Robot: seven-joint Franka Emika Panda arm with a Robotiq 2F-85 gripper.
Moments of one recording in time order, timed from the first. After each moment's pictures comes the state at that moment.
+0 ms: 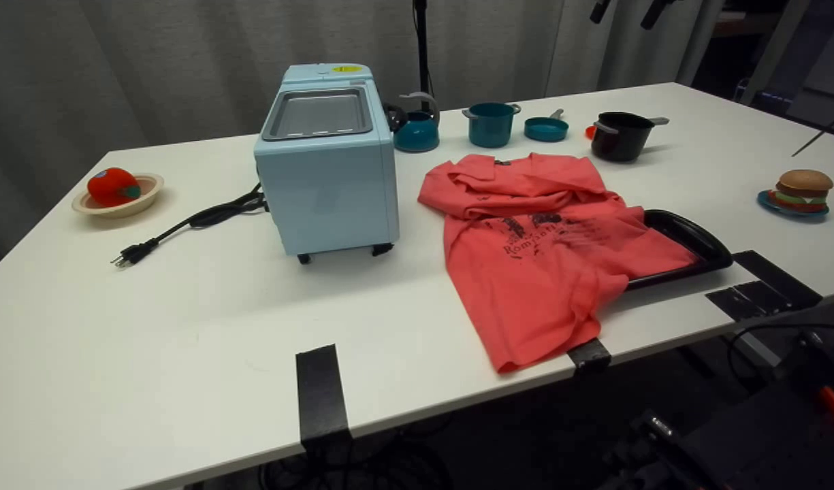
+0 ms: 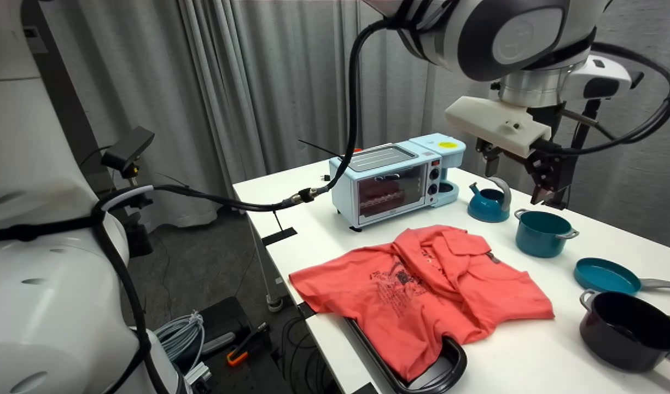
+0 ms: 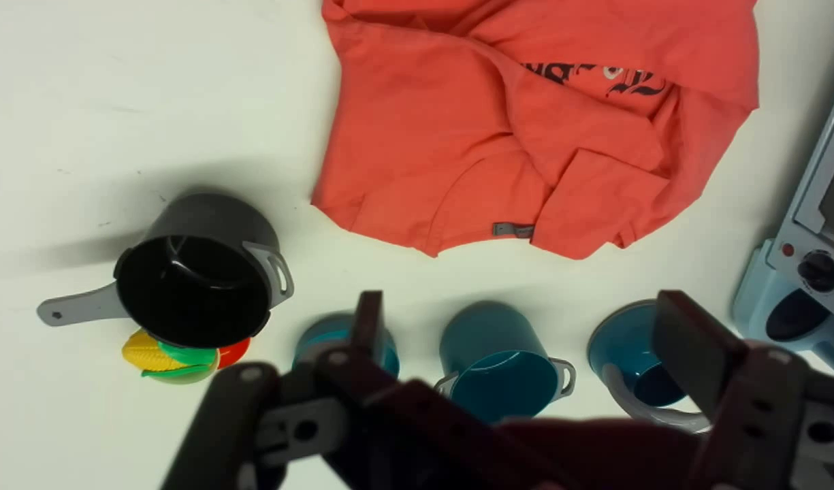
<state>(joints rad) -0.18 0.08 -0.11 -1.98 0.21 2.29 -0.18</state>
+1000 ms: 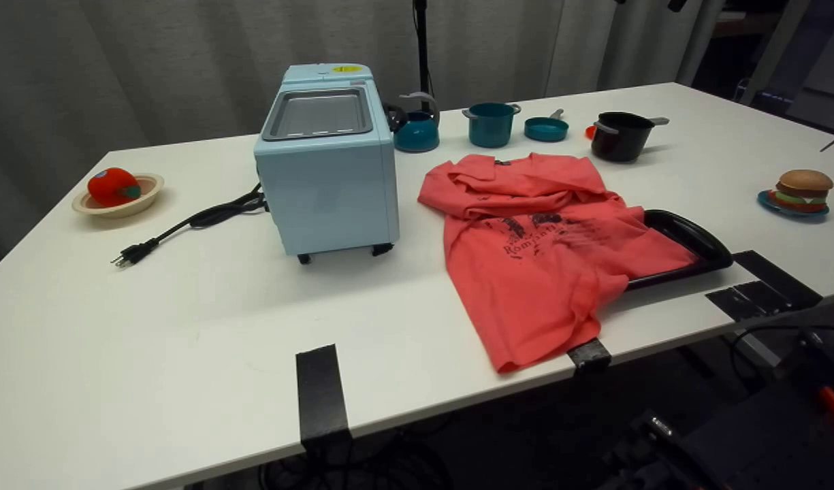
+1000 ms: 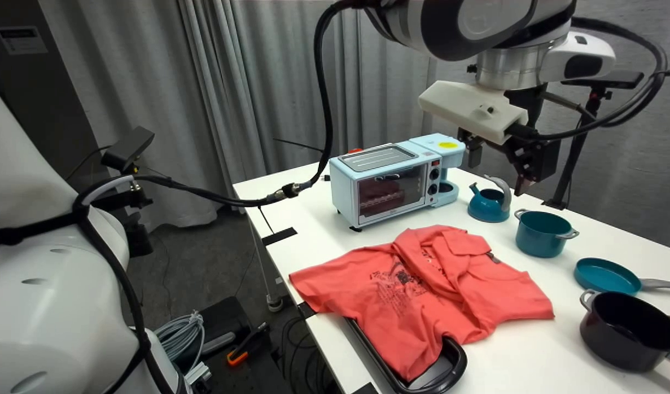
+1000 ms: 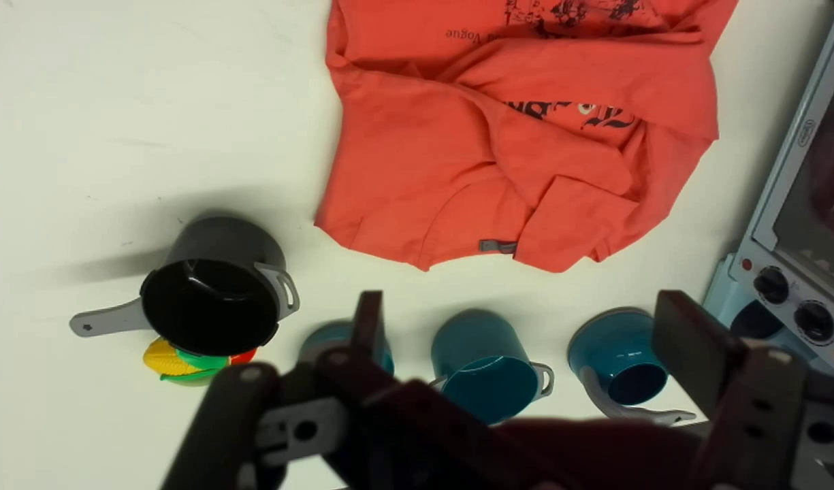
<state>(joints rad) -0.18 -0.08 -0.12 -2.12 0.20 2.28 -0.17</state>
